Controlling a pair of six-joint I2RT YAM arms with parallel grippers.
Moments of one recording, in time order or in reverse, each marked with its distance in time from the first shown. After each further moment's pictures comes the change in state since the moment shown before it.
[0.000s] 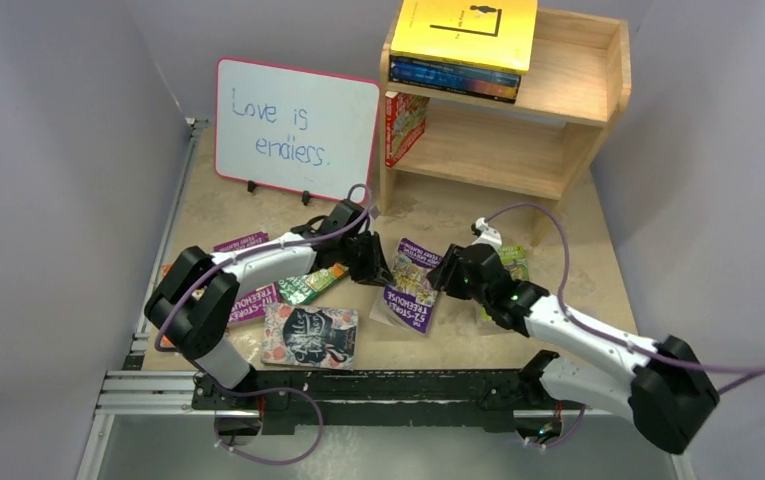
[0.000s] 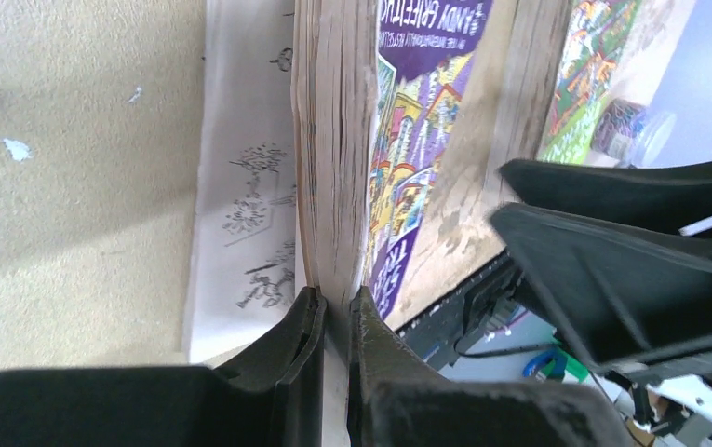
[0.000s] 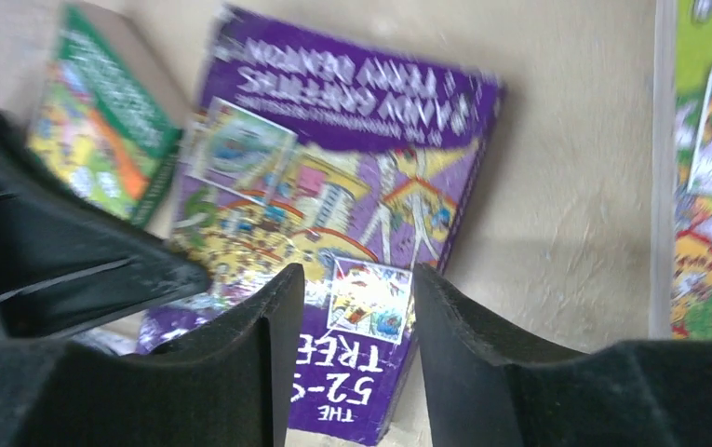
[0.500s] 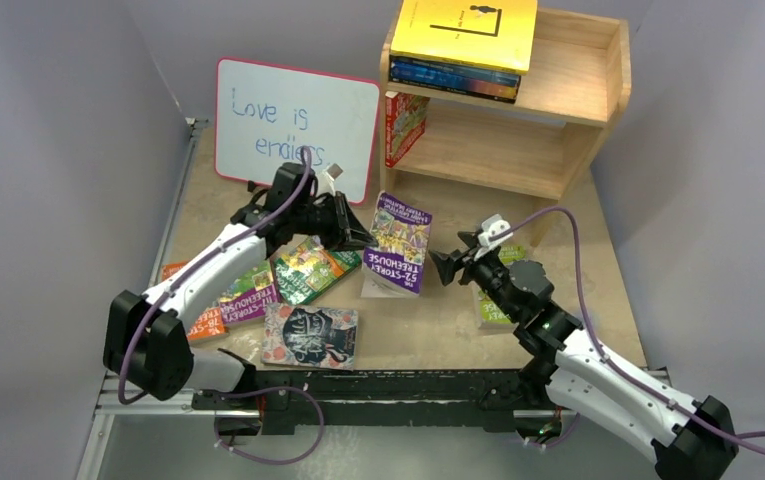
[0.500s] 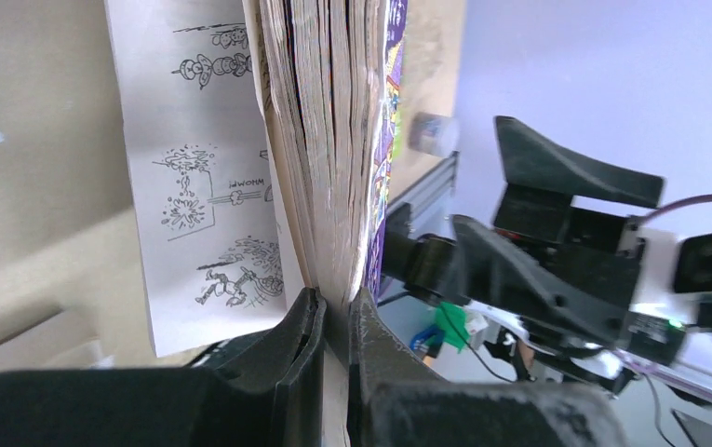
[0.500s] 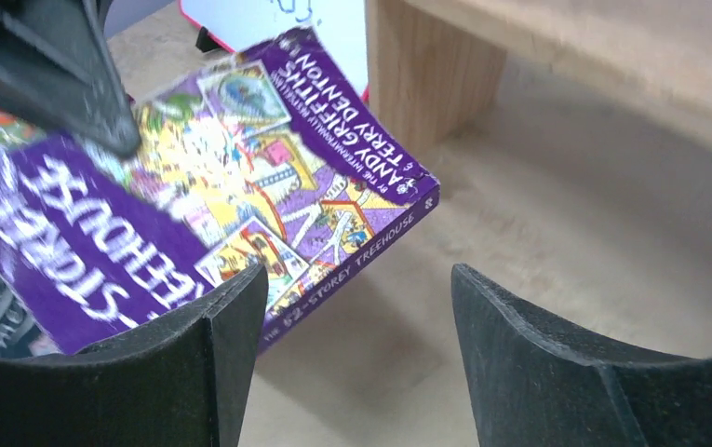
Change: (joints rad) left arm 0.221 -0.248 0.082 -0.149 0.243 -0.026; right arm -0.004 -0.412 -0.088 0.340 -0.062 -0.770
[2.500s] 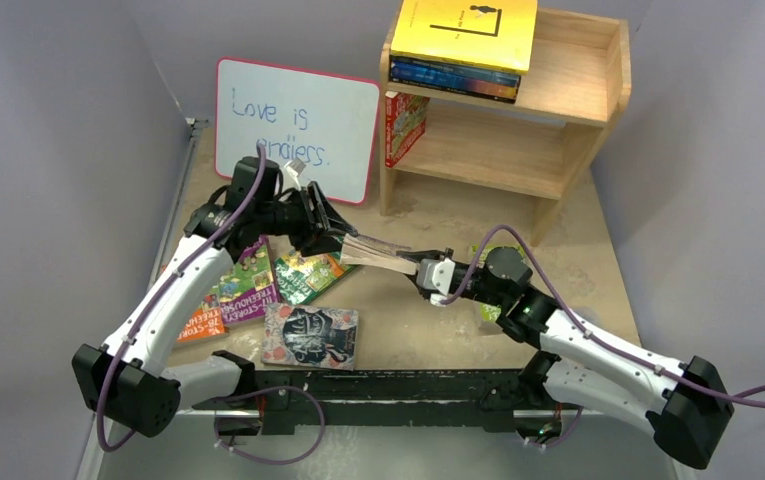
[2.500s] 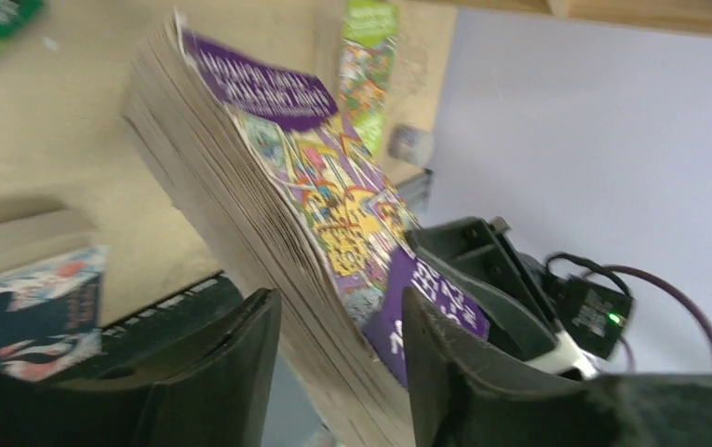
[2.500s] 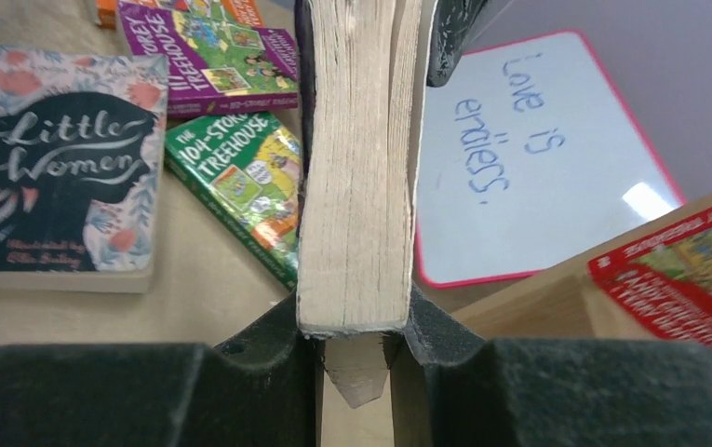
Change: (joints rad) left arm 0.103 -0.200 0.118 -0.297 0.019 -0.091; right arm 0.113 0.193 0.104 0.154 -0.573 -0.816
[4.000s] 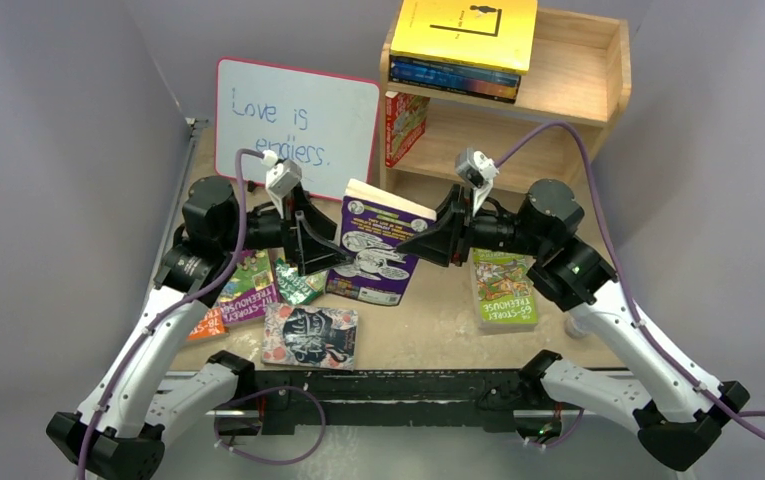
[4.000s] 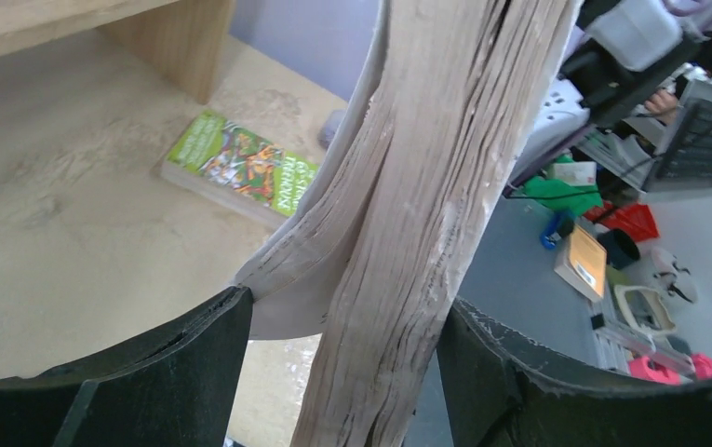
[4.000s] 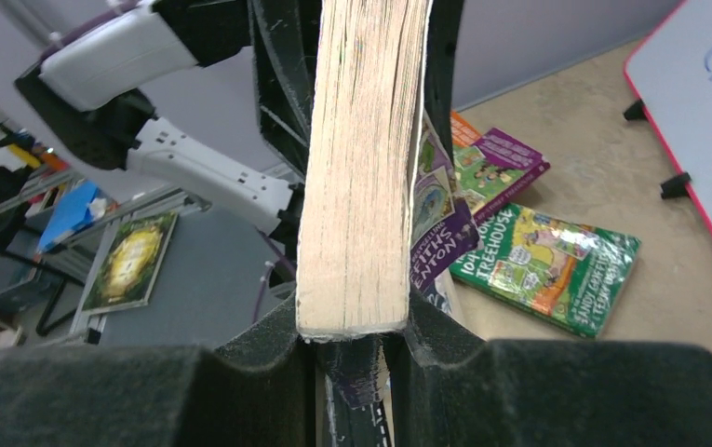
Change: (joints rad) left arm 0.003 -0.275 -0.142 0.425 0.348 0.652; right arm -0.151 0.066 0.602 -0.509 -0.266 1.035
